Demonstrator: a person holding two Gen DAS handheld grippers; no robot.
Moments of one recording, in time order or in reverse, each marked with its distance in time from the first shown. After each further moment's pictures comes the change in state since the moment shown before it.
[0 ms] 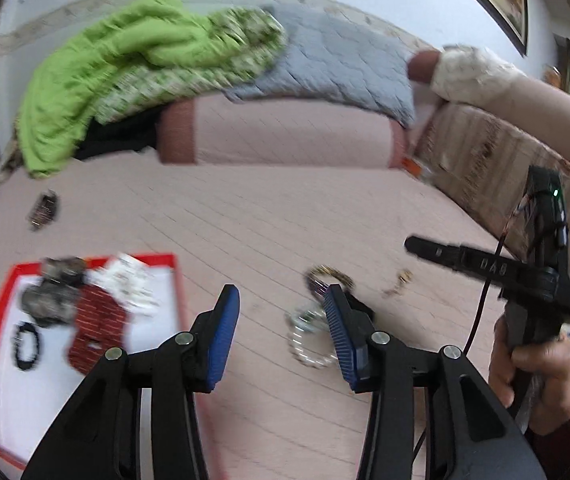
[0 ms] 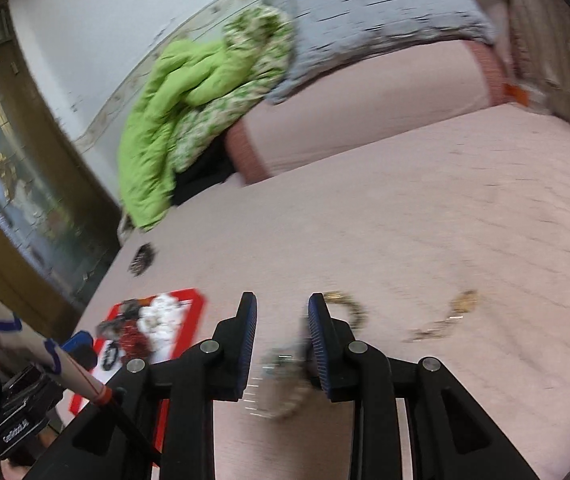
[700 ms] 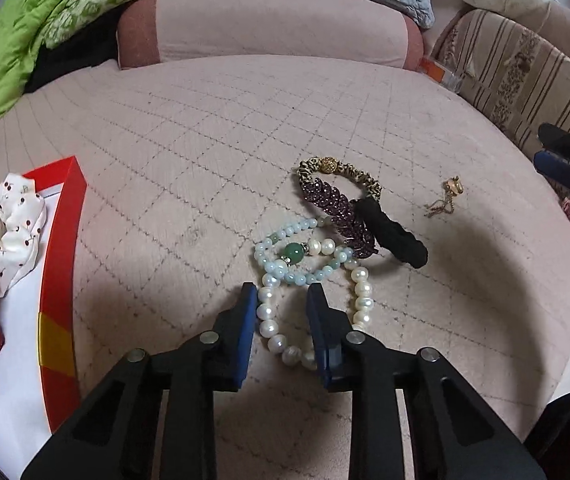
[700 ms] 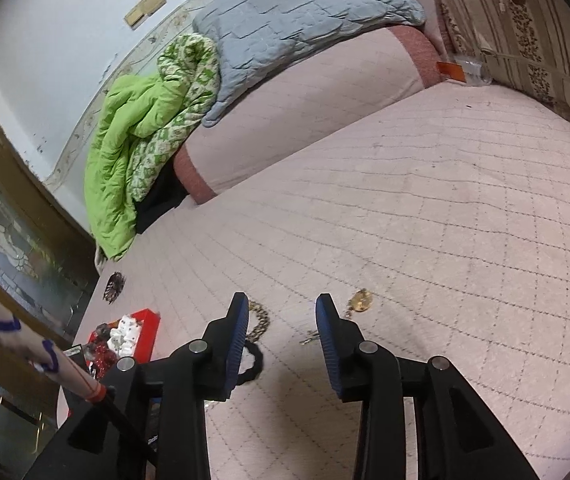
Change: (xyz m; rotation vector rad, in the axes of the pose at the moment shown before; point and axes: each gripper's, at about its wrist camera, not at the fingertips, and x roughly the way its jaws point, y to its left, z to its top) left arm 0.135 -0.014 -0.040 0.035 0.268 0.049; right arm -0.031 -0.084 0.005 0.145 -0.013 -0.056
